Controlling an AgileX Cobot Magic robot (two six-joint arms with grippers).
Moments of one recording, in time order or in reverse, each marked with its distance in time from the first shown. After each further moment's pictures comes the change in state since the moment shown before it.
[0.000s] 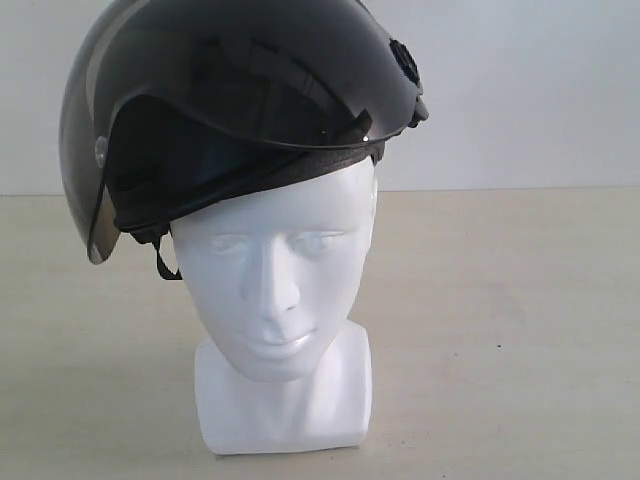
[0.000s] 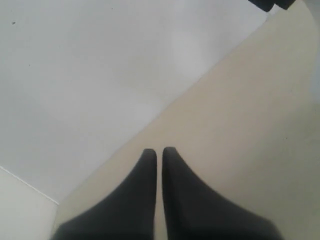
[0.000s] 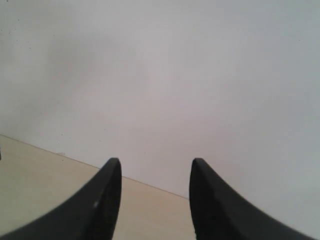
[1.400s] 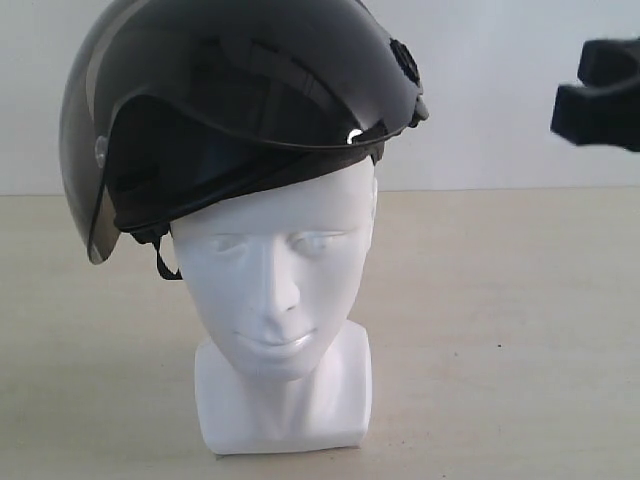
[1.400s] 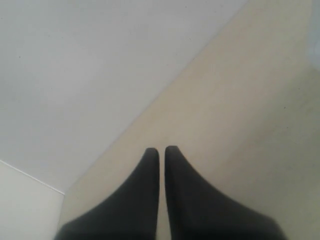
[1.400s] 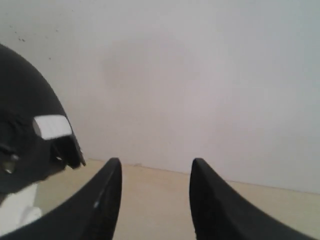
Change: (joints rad) left arm 0.000 0.000 0.035 0.068 0.000 0.000; right arm 0.000 0.010 0.182 -0.176 0.167 0.579
